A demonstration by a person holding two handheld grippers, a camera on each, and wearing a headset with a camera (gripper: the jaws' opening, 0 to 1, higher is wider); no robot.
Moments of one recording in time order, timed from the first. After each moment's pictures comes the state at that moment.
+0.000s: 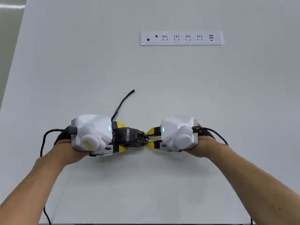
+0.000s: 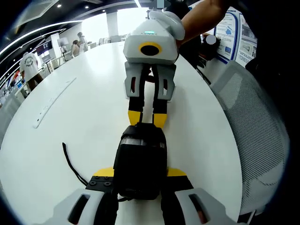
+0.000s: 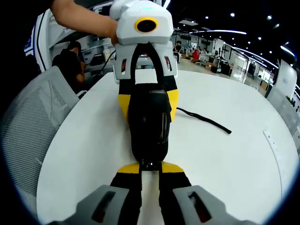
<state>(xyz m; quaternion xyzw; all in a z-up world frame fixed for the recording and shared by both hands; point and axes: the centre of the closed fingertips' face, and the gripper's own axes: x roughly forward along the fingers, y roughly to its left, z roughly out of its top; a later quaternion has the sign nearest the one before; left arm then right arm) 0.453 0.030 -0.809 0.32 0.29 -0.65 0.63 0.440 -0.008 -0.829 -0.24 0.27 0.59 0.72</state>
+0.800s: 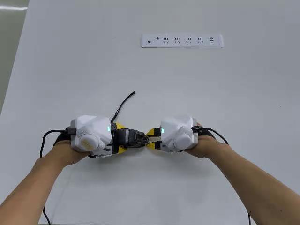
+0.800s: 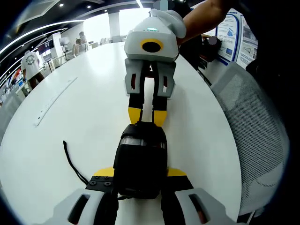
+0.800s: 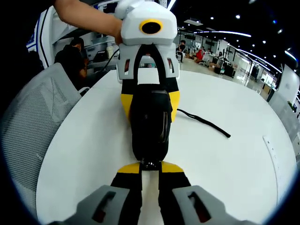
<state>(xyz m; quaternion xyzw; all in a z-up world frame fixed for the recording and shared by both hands) 0.454 0.034 -0.808 0.31 0.29 -0.65 0.63 0.441 -0.008 -0.826 -0.26 0.27 0.60 0.71</state>
